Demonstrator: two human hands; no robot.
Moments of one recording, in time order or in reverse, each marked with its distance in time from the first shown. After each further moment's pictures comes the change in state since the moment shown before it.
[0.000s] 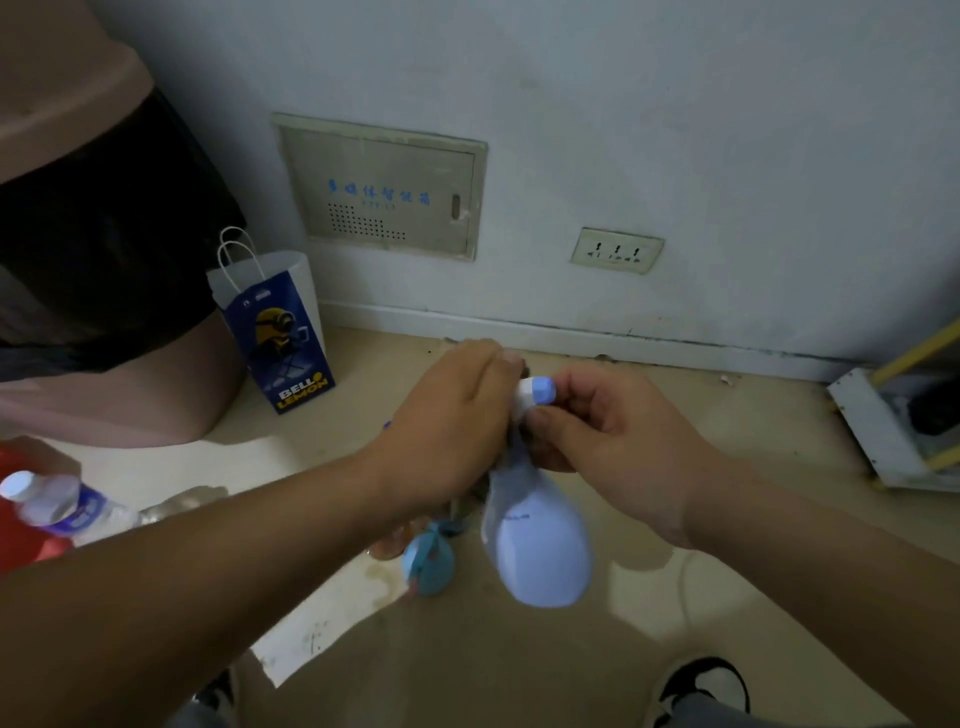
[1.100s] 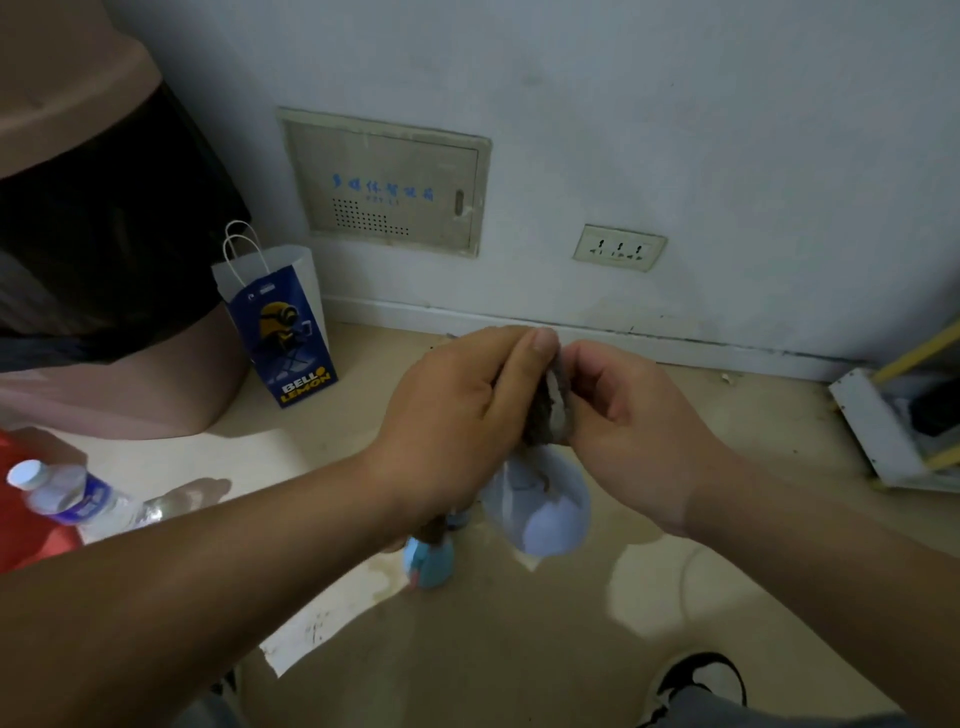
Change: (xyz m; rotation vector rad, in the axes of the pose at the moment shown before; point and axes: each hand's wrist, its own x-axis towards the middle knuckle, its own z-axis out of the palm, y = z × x) left_hand -0.006 0.011 0.001 -0.003 0.109 0.222; right_hand -0.005 -0.013 0.003 0.010 0.066 -0.099
